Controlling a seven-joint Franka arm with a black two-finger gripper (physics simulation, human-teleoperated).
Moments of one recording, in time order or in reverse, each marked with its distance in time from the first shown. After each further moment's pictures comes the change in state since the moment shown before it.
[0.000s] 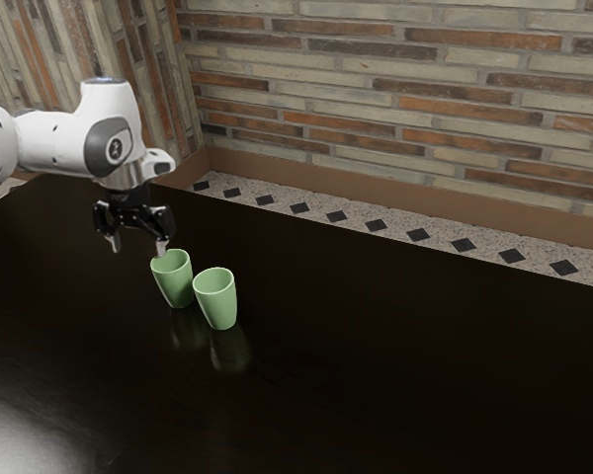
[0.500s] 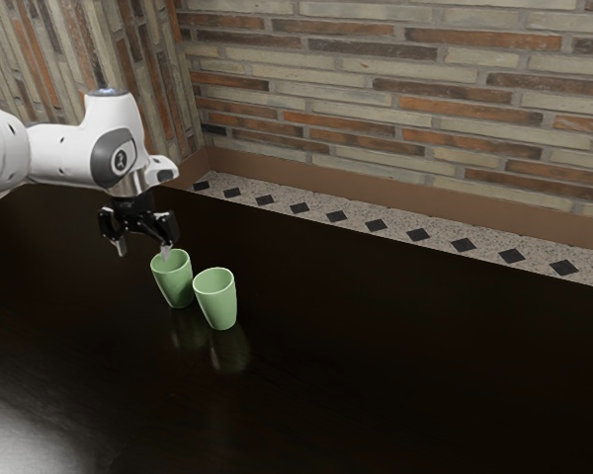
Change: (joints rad) arm 0.023 0.056 -0.010 0.014 -0.011 0.078 0.022
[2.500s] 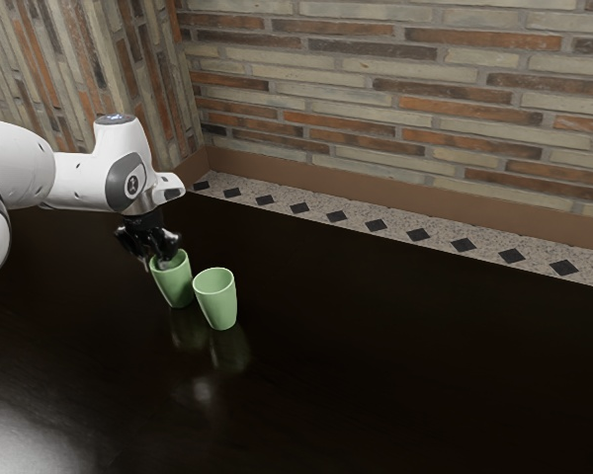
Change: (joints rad) arm 0.044 0.136 -0.025 0.045 -0.044 0.146 0.112
